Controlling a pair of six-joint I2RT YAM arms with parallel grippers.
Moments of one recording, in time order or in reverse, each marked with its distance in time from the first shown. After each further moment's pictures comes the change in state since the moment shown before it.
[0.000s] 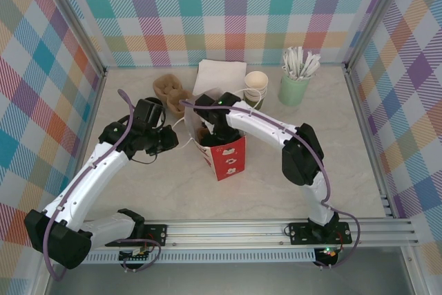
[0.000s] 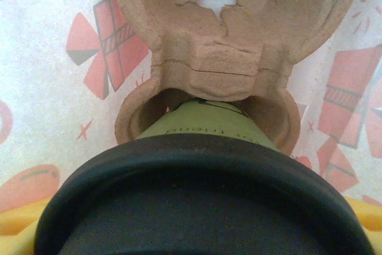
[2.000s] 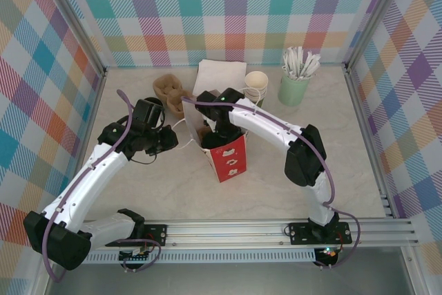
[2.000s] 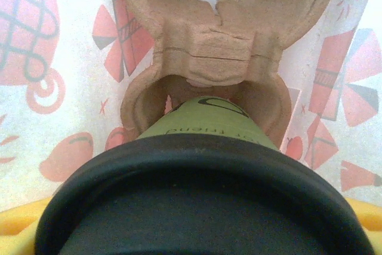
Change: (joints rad) left arm 0.000 -0.009 0.000 0.000 0.000 0.000; right arm -0.001 -0.028 0.058 -0.099 -0.012 0.005
